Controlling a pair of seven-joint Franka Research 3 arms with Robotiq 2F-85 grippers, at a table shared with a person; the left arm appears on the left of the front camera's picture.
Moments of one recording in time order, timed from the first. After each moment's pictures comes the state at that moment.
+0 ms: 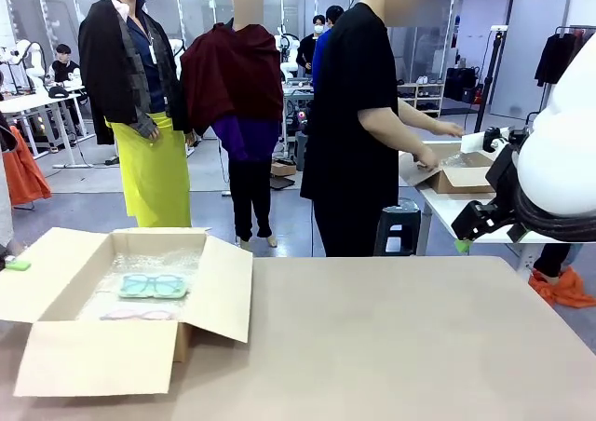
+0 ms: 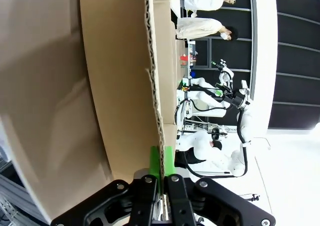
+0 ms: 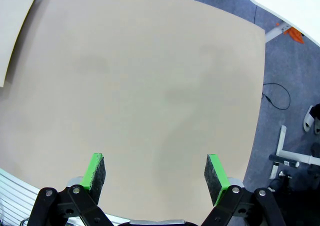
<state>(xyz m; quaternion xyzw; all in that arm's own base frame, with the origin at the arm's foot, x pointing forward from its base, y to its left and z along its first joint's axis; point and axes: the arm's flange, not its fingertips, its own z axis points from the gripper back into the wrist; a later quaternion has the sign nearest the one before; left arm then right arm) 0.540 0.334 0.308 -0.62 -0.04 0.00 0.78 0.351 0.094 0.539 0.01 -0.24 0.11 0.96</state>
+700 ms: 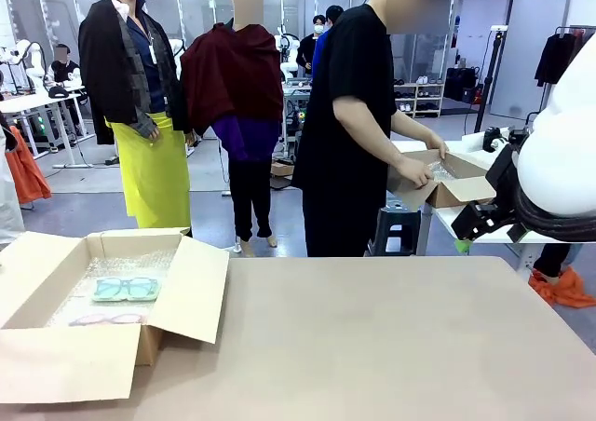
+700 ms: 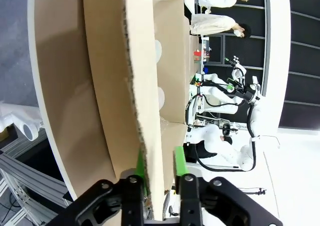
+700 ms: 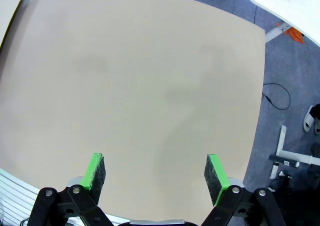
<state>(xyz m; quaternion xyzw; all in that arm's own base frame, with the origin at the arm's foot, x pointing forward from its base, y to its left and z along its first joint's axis) 0.538 0.376 0.313 -0.60 -0.03 -0.01 0.80 0.351 0.094 0.539 0.01 -0.24 0.11 0.96</state>
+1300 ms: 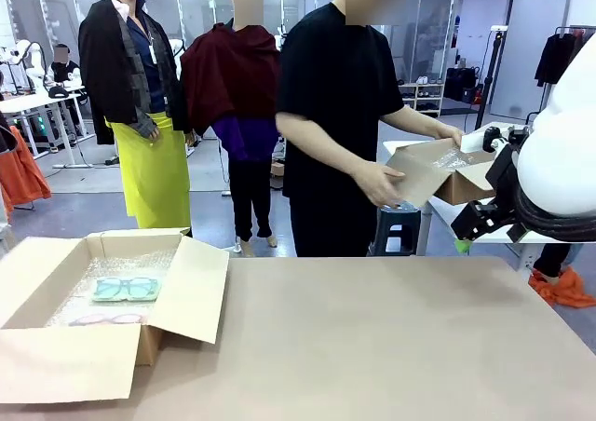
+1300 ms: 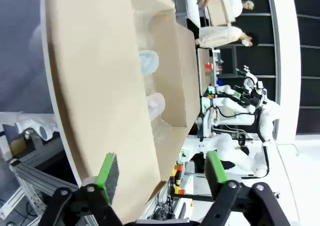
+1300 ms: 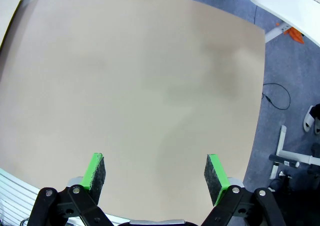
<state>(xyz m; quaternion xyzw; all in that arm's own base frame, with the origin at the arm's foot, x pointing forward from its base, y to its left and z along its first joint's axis) 0.507 0.409 0.367 -0.56 -0.10 -0.01 0.82 0.351 0.094 0.539 0.01 -0.24 0.11 0.96</state>
